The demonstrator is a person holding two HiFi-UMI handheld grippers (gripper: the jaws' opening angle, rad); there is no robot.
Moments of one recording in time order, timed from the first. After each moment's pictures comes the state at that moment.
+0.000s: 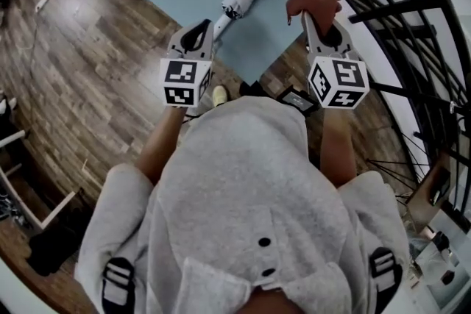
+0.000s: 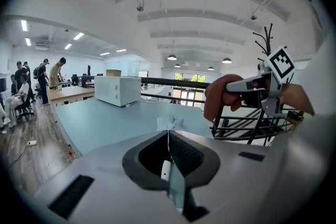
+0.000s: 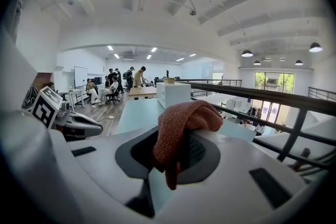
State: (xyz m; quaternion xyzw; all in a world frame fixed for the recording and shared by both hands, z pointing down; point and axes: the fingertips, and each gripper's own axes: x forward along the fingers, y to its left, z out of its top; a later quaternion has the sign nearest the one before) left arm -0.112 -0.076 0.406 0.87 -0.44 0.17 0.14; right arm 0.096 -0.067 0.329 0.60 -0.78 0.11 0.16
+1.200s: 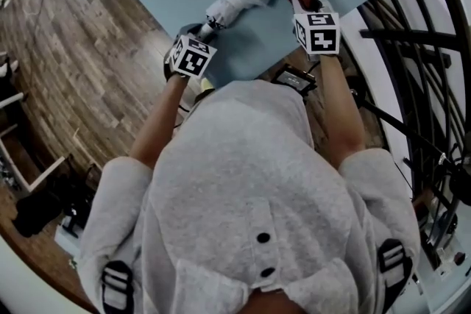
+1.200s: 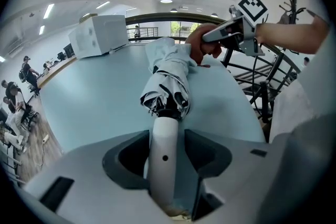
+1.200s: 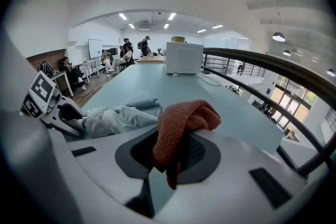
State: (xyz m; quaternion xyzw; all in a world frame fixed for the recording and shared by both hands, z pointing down) left arm -0.065 -0.116 0.608 0.79 -0.37 0.44 0.22; right arm 0.158 -0.229 0.504 0.49 -0.80 0.15 0.32
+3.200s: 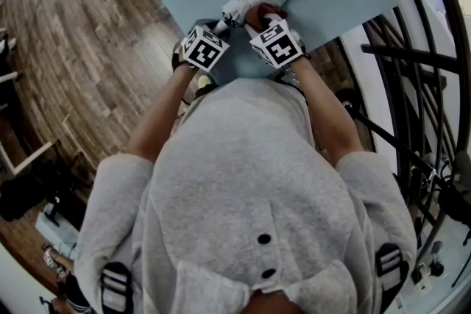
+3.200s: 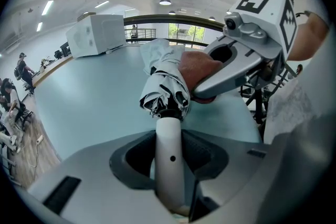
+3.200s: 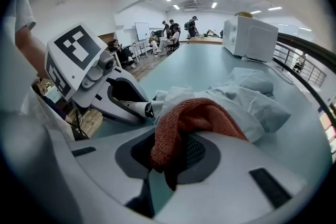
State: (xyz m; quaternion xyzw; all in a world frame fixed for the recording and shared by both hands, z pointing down) left arm -0.058 -0.115 0.608 0.80 -0.36 0.42 0.23; right arm -0.004 -0.137 0.573 0.22 -0.87 0.16 0.41
